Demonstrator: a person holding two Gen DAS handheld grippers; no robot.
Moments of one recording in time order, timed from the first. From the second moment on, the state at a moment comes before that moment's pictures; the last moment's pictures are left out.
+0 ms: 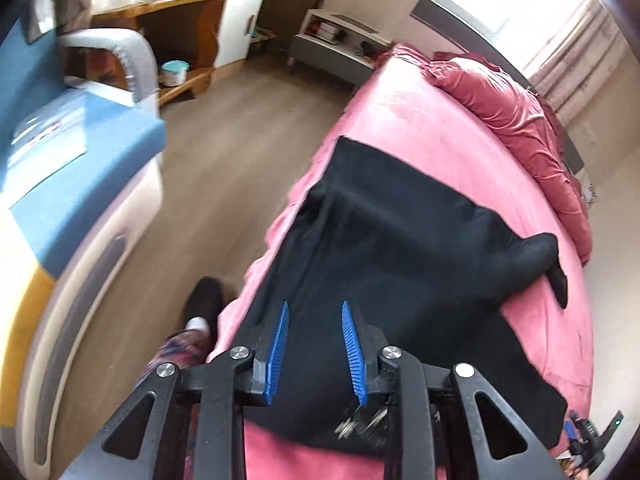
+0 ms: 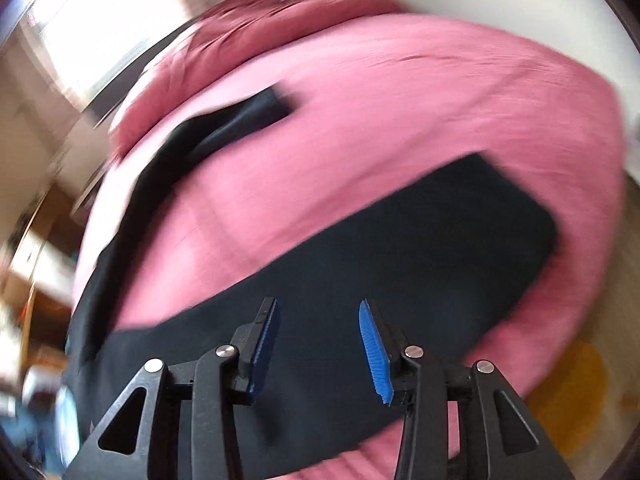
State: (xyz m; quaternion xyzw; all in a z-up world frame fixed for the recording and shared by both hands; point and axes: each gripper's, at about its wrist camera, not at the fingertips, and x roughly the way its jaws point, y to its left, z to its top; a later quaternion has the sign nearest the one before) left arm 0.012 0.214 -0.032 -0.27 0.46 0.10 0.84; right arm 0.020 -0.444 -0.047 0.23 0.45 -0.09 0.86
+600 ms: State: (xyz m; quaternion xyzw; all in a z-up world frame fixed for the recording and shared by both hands) left arm 0.198 0.266 -0.079 -0.34 0.49 0.11 0.80; right arm 0.104 -0.249 -0.105 0.12 0.53 0.15 0.83
